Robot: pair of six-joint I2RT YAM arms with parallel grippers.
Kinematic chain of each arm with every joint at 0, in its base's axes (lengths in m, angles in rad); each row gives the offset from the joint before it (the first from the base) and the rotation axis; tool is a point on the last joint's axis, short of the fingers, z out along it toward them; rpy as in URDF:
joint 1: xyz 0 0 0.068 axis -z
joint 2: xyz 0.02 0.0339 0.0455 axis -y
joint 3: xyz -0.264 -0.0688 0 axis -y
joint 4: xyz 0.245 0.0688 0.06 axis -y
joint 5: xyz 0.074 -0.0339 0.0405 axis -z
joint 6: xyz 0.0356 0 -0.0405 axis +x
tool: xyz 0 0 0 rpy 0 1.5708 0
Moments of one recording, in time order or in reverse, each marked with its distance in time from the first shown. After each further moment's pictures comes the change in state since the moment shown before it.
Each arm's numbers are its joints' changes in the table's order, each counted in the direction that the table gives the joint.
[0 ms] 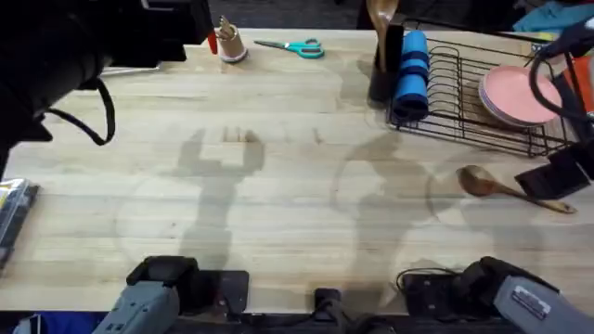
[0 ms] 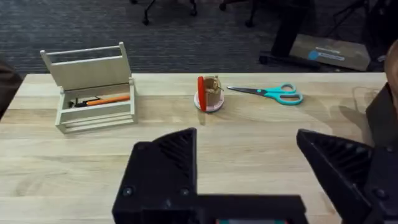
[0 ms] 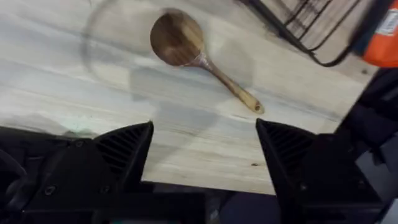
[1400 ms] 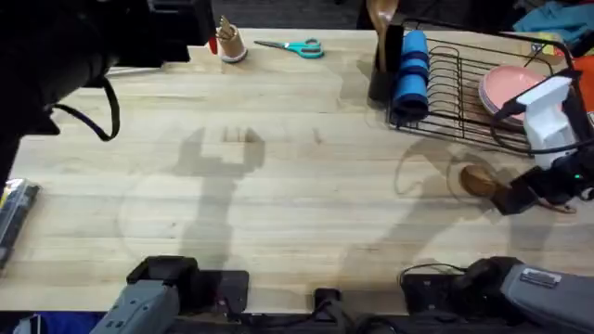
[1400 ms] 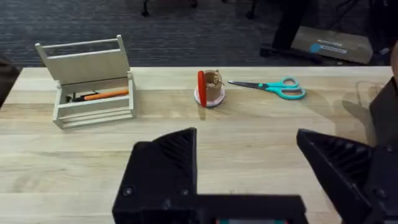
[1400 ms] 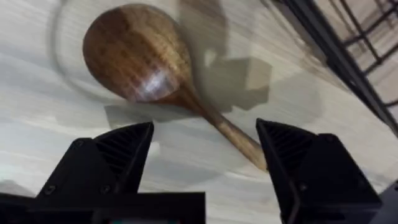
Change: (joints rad) left arm 0.000 -0.028 0.000 -0.002 0.000 0.000; right arm 0.239 -0.337 -0.326 0.506 -0.059 -0.302
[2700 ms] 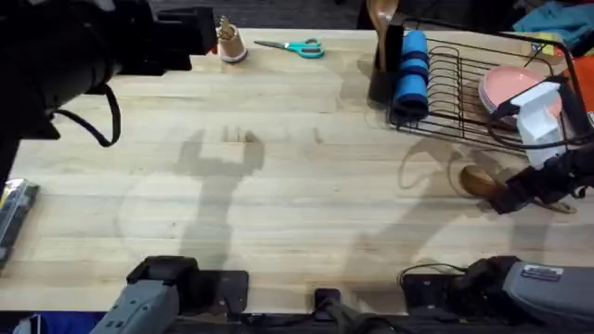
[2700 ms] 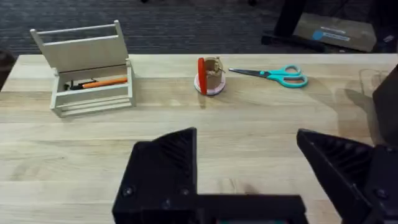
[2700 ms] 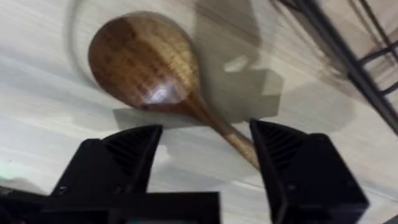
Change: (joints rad) left arm 0.000 0.000 0.000 -0.048 0.000 0.000; right arm 0.000 -0.103 0.020 0.002 -0.017 -0.010
